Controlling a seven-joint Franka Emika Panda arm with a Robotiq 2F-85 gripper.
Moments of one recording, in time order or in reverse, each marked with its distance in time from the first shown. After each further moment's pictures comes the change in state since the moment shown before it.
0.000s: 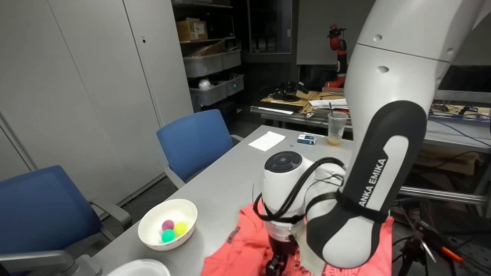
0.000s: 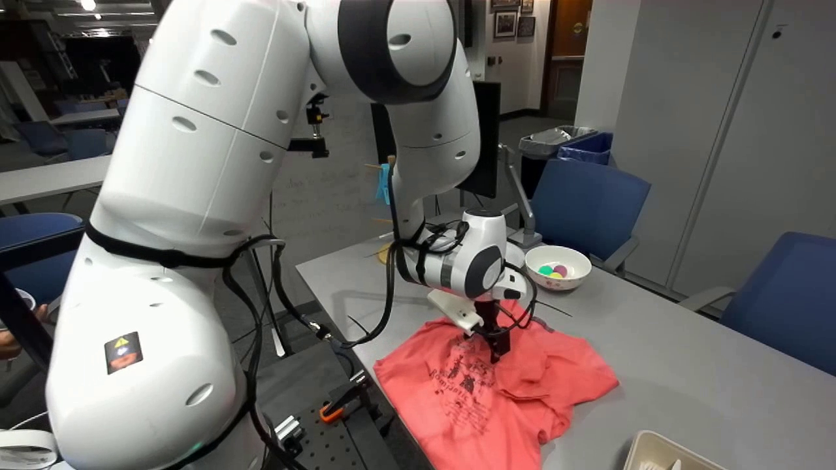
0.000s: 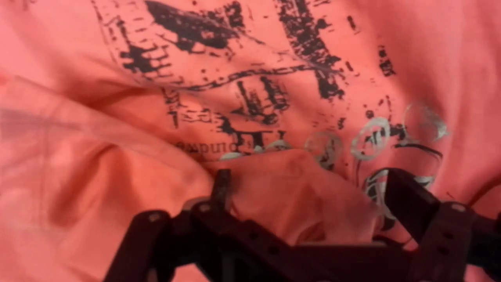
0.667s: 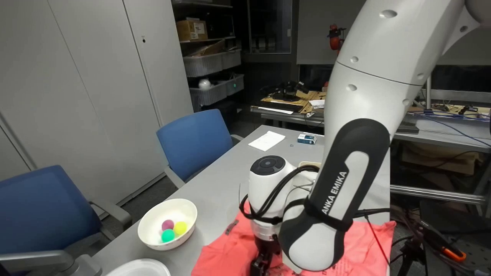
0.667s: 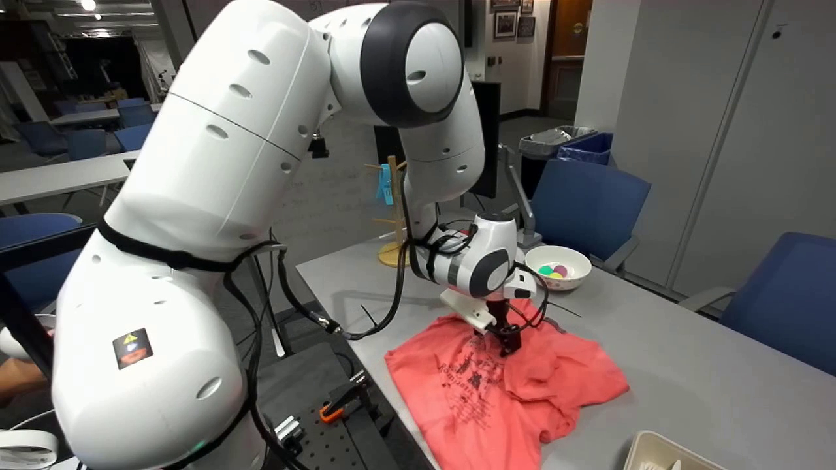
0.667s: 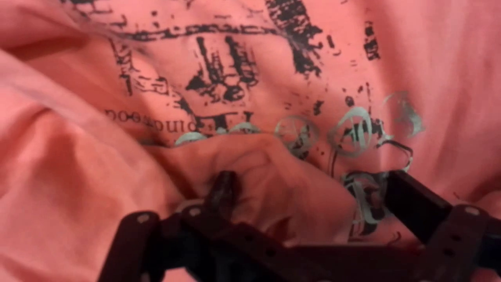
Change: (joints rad) arm 0.048 0.100 -0.035 0.135 0.143 -0.001 -0.140
